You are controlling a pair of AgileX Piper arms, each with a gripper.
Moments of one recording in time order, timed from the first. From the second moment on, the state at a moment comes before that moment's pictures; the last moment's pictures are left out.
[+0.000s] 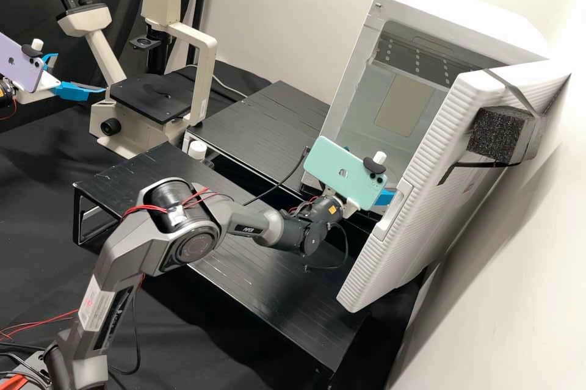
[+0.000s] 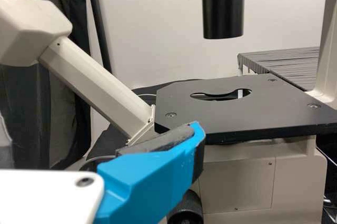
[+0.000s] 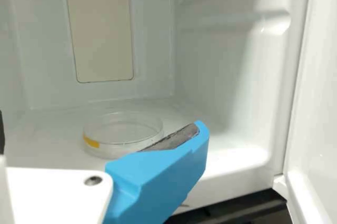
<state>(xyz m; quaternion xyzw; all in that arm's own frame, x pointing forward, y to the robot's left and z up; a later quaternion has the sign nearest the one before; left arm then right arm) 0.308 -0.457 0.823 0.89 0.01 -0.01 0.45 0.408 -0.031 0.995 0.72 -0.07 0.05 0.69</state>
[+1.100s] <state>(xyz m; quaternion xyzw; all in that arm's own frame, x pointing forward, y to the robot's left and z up) 0.308 -0.457 0.823 0.89 0.01 -0.01 0.45 0.477 -0.040 0.985 0.68 -0.06 -0.03 0.73</state>
